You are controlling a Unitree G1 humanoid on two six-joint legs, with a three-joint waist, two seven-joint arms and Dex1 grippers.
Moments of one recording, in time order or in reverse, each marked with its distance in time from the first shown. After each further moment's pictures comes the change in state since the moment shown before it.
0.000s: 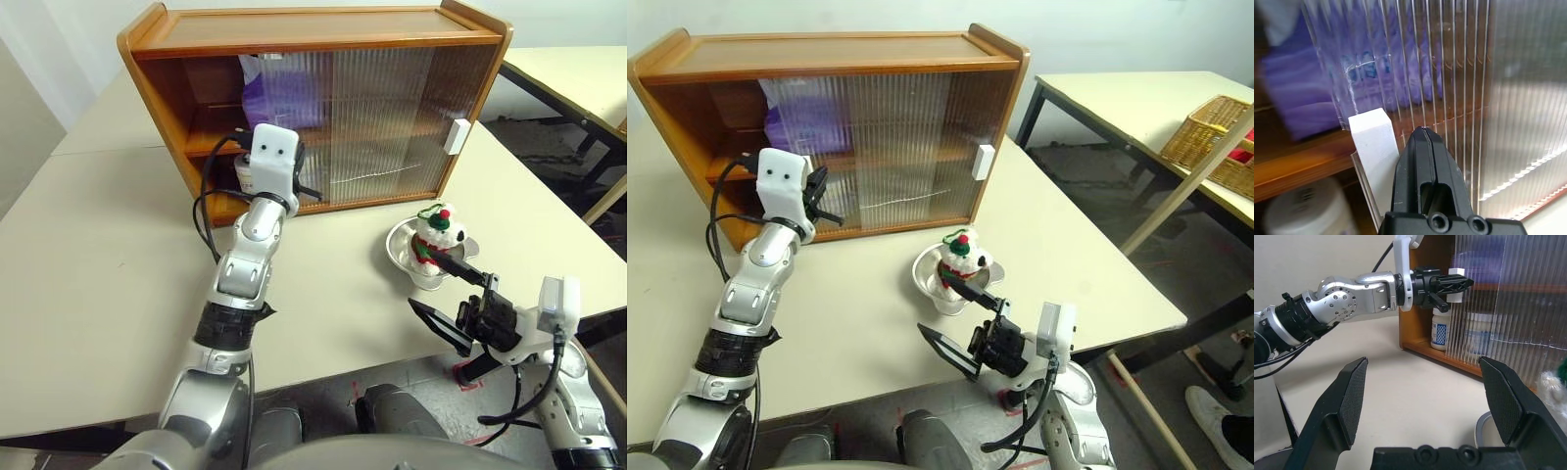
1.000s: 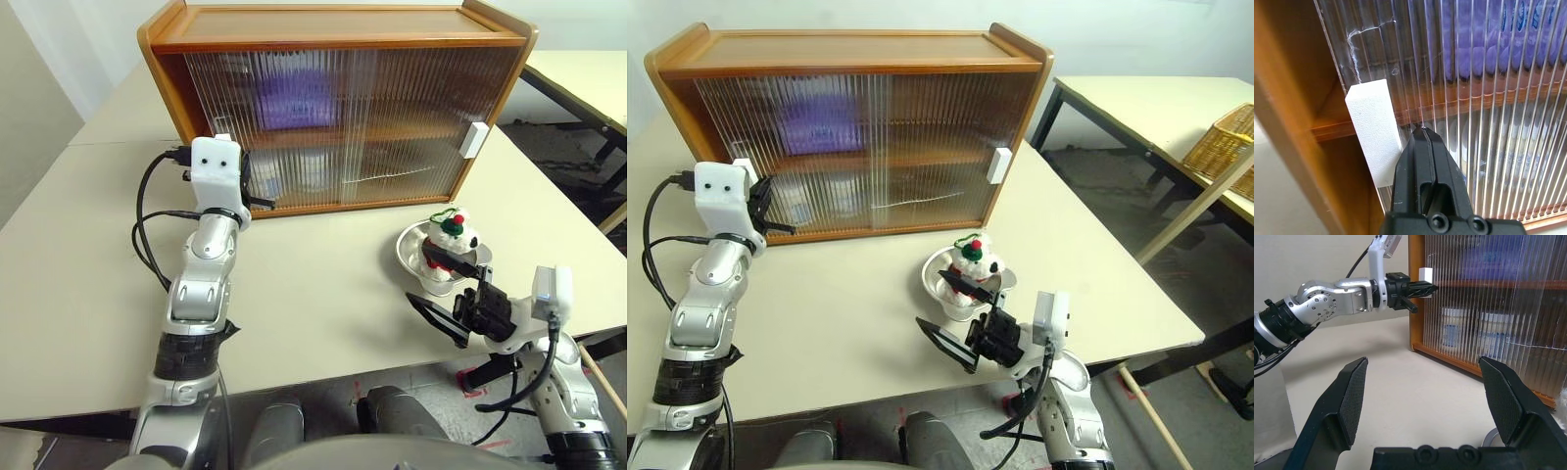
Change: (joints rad) left arm 0.144 0.084 0.148 -0.169 0.002 0.100 0.023; right arm -0.066 0.004 0.001 0.059 0.005 0.026 0.043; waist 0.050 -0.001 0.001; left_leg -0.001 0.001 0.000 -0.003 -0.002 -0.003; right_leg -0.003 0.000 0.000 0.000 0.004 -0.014
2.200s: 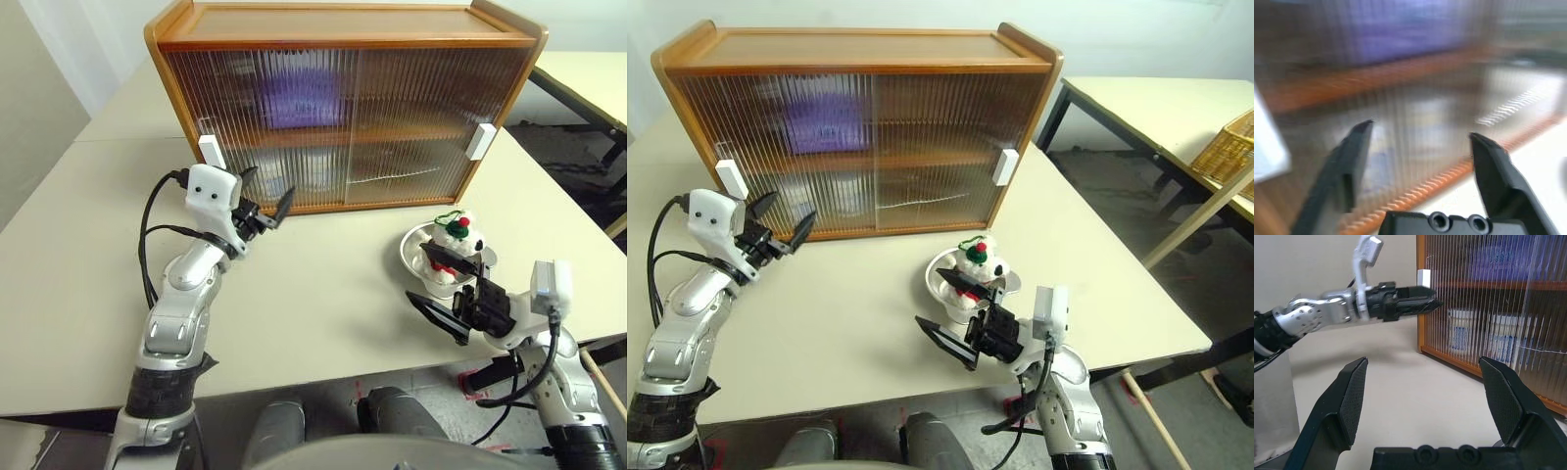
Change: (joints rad) left arm 0.223 0.158 -0.017 -0.127 -0.311 -0.175 -0.461; right arm -0.019 -0.009 -0.001 -0.005 0.021 0.032 0.023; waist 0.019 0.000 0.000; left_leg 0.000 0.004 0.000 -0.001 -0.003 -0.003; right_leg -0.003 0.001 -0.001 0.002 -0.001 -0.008
